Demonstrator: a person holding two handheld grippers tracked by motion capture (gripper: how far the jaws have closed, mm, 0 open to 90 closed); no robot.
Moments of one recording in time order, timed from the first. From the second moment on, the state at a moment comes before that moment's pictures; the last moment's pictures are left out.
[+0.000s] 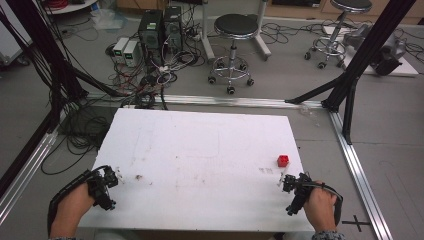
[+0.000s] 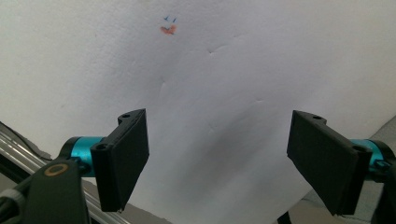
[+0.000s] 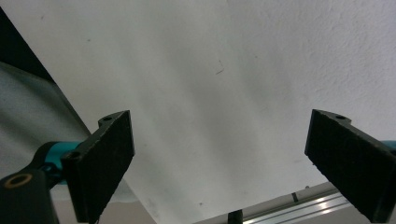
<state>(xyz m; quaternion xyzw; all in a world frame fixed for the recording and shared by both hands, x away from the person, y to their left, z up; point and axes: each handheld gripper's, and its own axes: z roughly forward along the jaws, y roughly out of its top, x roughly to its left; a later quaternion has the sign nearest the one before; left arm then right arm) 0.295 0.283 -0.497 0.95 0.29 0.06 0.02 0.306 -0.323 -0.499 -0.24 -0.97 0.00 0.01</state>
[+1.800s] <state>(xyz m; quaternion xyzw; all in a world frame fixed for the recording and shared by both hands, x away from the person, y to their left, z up) 0.293 0.287 -0.494 0.95 0.30 0.07 0.04 0.326 -0.341 -0.496 -0.18 -0.98 -0.03 0.05</state>
